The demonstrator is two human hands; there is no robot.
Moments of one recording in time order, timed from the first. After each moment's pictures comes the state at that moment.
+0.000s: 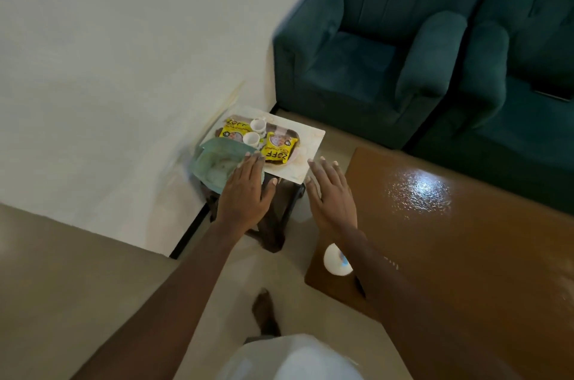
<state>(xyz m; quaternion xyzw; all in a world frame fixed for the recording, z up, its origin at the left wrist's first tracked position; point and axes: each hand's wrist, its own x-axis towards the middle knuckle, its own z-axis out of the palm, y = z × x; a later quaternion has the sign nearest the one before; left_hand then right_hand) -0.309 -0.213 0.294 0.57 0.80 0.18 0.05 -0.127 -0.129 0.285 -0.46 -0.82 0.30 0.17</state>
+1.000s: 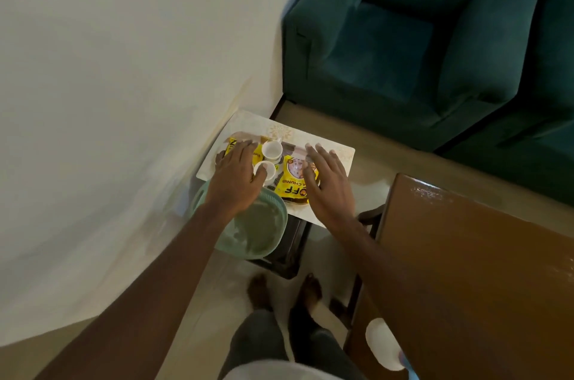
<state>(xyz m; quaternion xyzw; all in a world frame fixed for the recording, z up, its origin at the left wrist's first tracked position) -0.517 -0.034 0.236 0.53 0.81 0.17 0.17 -0.330 0.038 0.216 -0.50 -0.77 0.35 0.18</state>
